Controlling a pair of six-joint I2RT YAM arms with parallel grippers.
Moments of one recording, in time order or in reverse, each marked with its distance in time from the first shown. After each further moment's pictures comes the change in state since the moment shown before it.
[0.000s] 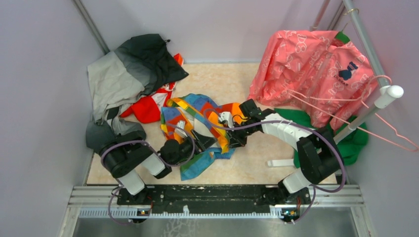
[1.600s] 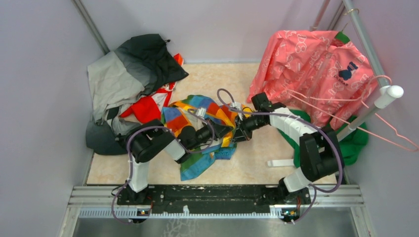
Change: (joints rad) left arm 0.017 0.344 0.398 0.125 0.148 0.190; right arm -0.161 0.006 0.053 -0.109 -0.241 0.035
